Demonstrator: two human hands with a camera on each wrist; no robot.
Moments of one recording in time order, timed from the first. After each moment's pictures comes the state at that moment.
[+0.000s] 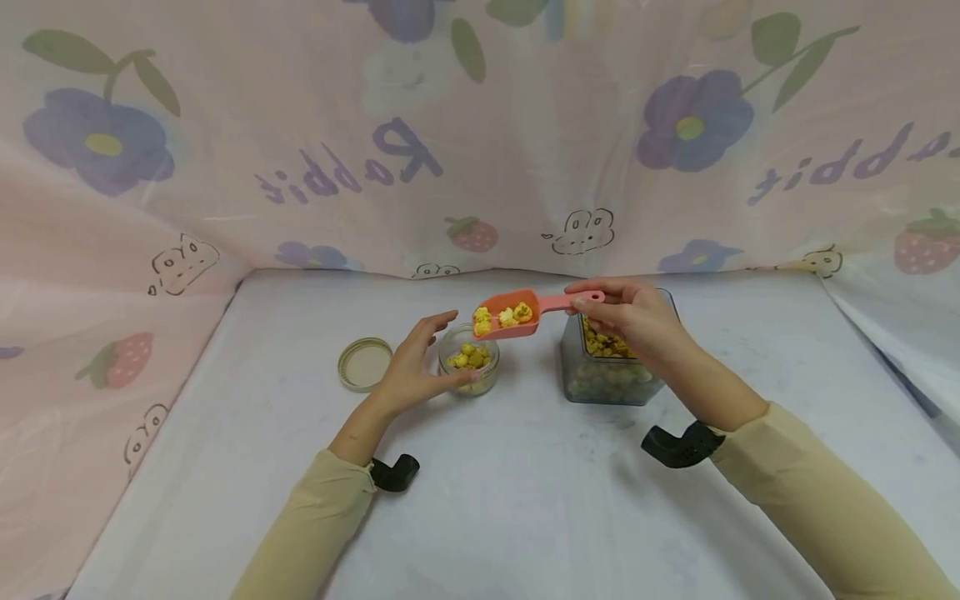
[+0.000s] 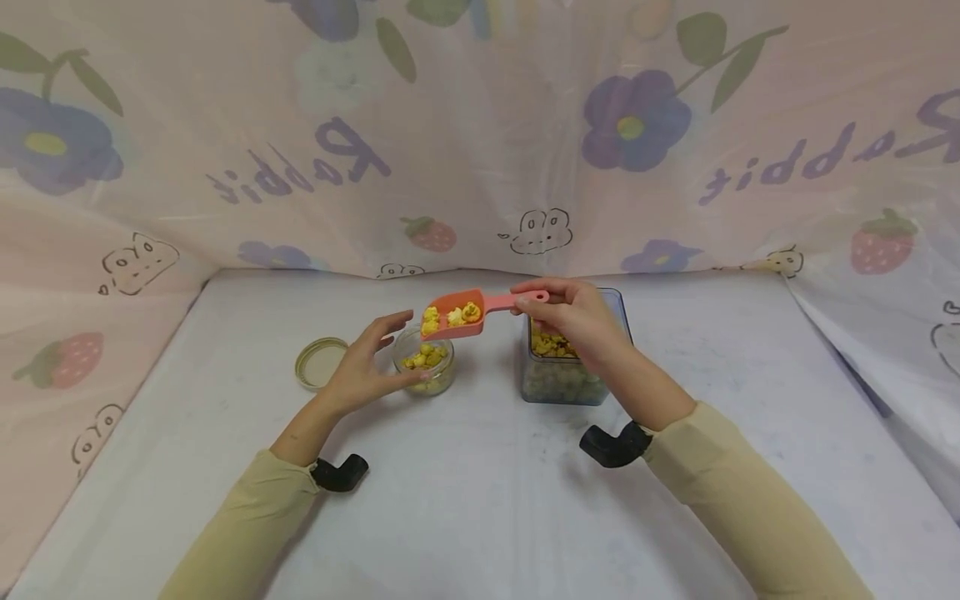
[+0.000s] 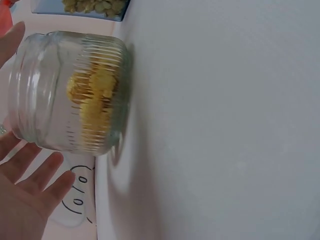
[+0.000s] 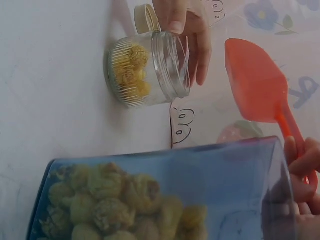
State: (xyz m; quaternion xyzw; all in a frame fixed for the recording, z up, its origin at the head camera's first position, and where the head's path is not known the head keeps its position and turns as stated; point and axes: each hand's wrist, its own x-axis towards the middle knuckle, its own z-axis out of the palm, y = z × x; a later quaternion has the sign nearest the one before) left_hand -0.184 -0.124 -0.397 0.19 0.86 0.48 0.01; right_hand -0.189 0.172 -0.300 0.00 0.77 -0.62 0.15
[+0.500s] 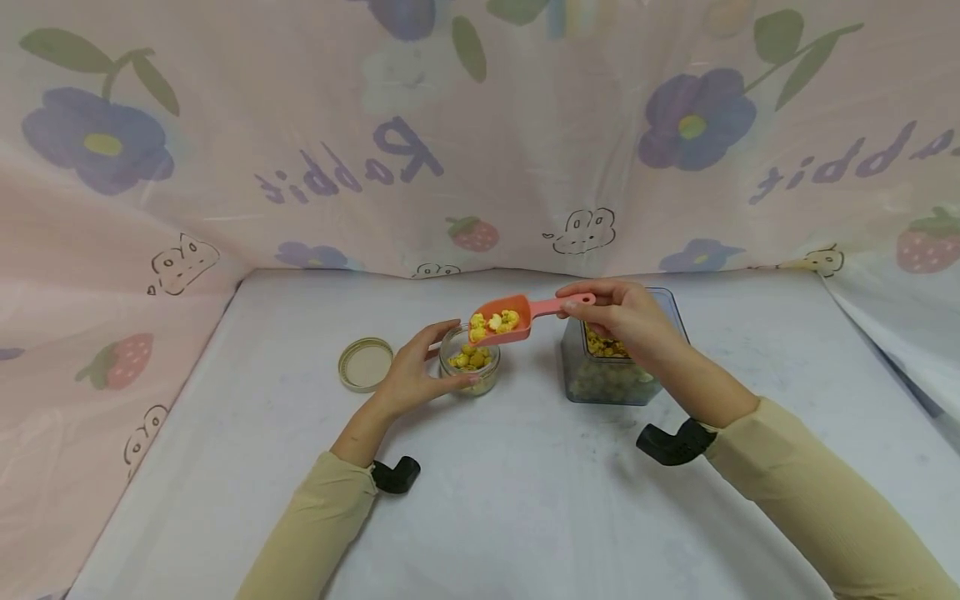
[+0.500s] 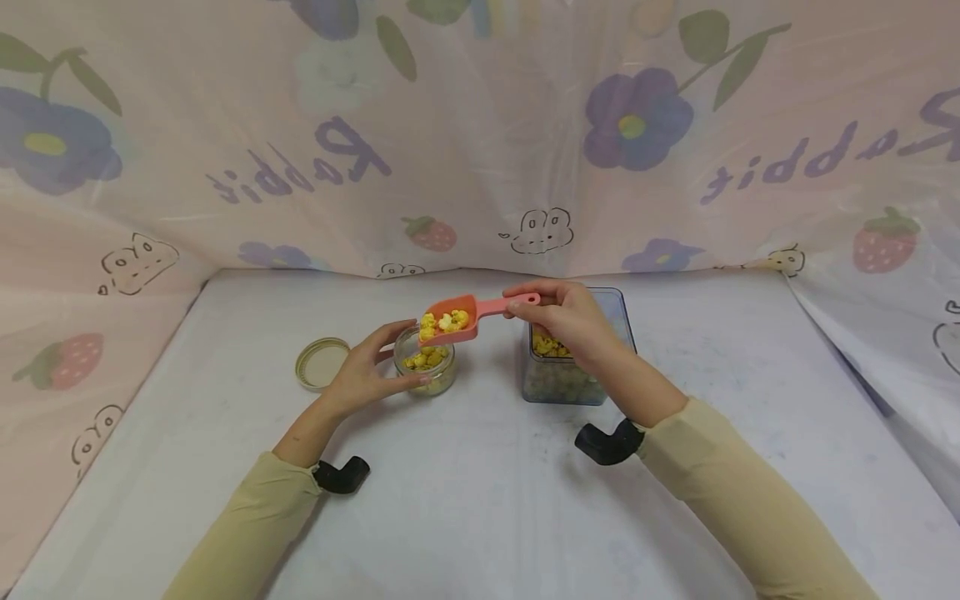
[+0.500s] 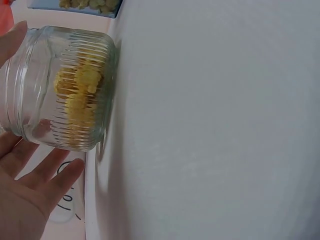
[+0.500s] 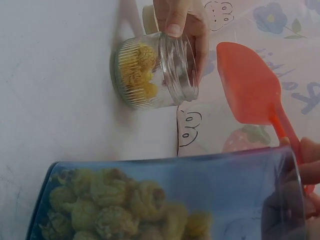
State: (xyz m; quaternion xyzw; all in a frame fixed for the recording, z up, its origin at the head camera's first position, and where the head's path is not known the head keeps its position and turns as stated) left_hand -0.186 -0.125 -0.408 0.19 0.84 0.50 0.04; right_hand -0.194 0.164 -0.307 -0.01 0.80 -0.59 0.14
